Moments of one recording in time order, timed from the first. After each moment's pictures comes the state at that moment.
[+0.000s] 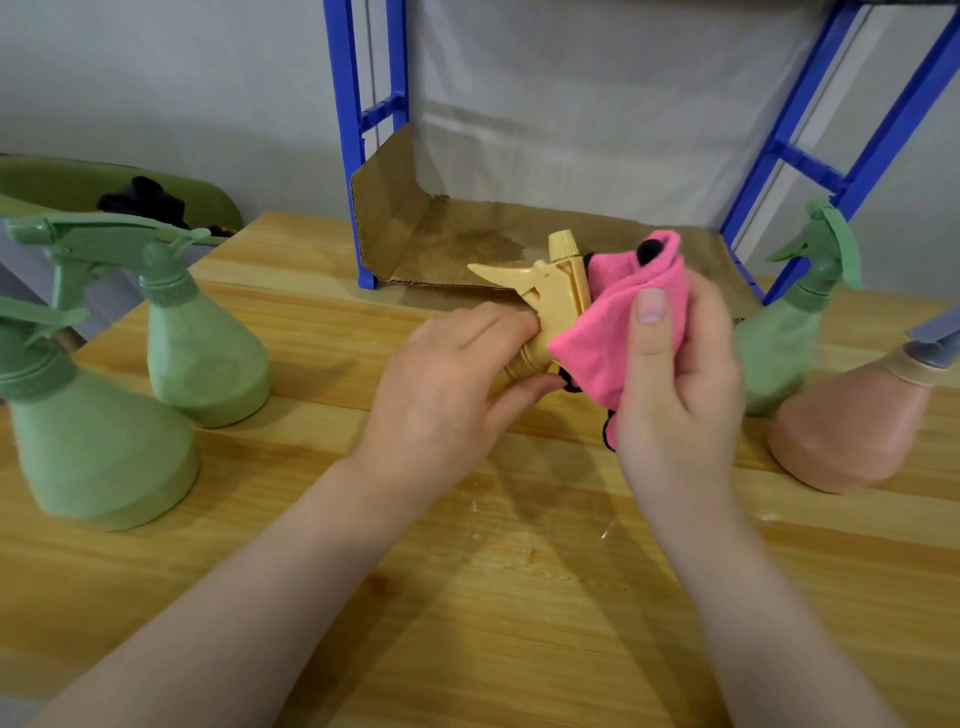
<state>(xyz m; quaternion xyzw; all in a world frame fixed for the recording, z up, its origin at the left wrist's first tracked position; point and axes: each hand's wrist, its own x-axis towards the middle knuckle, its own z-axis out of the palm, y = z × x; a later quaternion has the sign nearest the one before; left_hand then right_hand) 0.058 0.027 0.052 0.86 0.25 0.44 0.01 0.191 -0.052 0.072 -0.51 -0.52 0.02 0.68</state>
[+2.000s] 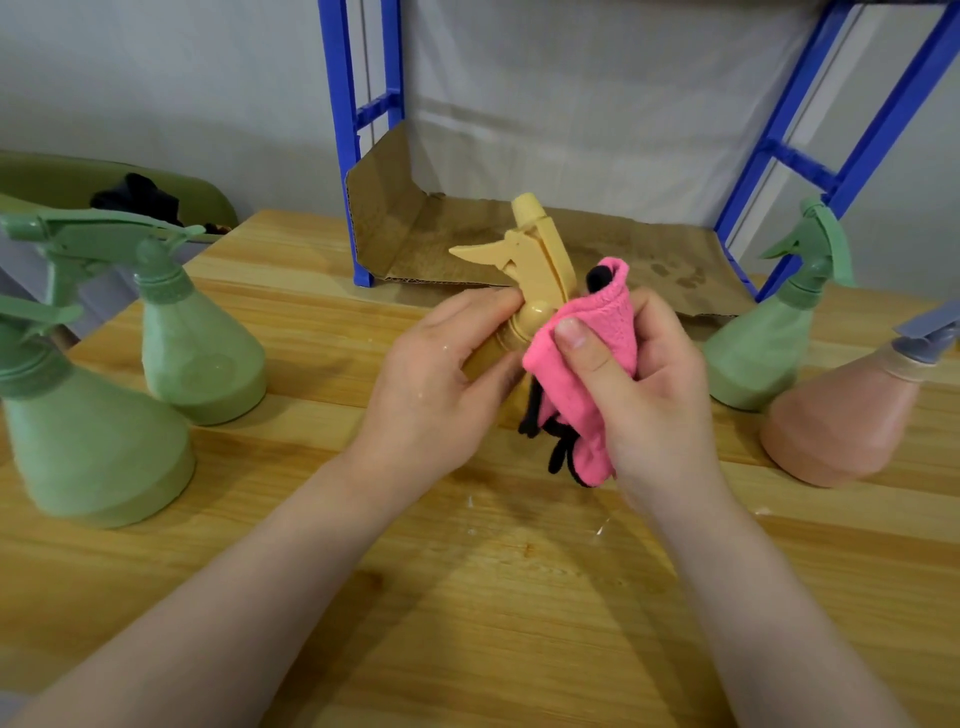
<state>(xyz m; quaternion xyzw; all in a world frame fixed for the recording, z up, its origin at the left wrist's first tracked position) 0.057 0.026 0.055 0.80 0.25 0.51 0.18 0.184 -0.058 0.082 -0.46 -0.50 0.28 0.68</state>
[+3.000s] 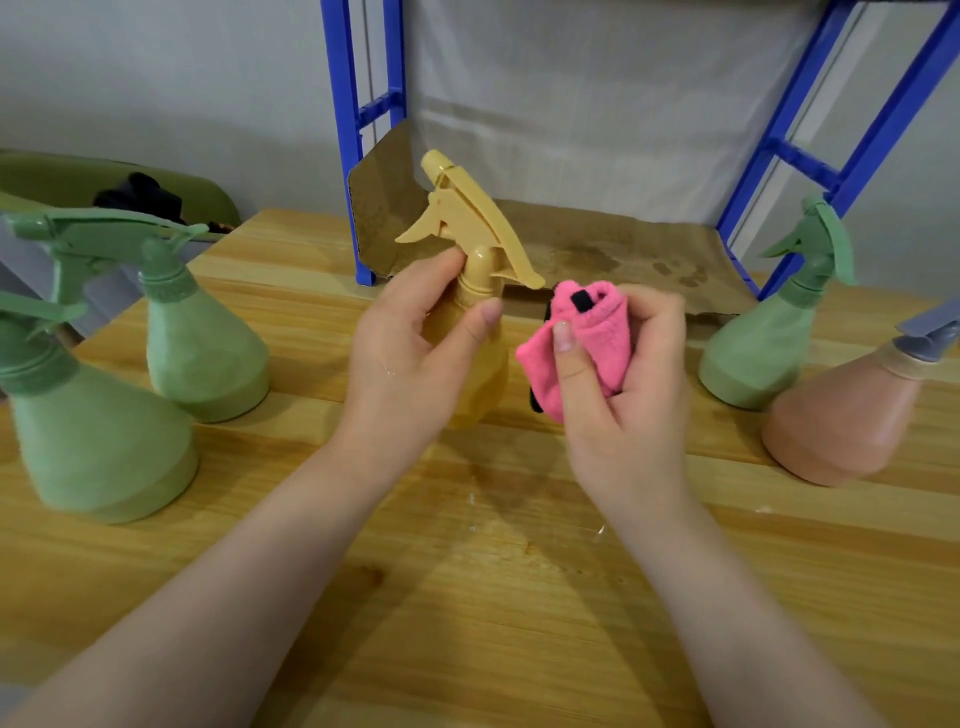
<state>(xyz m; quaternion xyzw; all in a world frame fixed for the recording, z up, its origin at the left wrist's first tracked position) 0.050 0.033 0.065 0.75 0.30 0.54 0.24 0.177 -0.055 0.067 -0.52 -0.57 0.02 0.63</state>
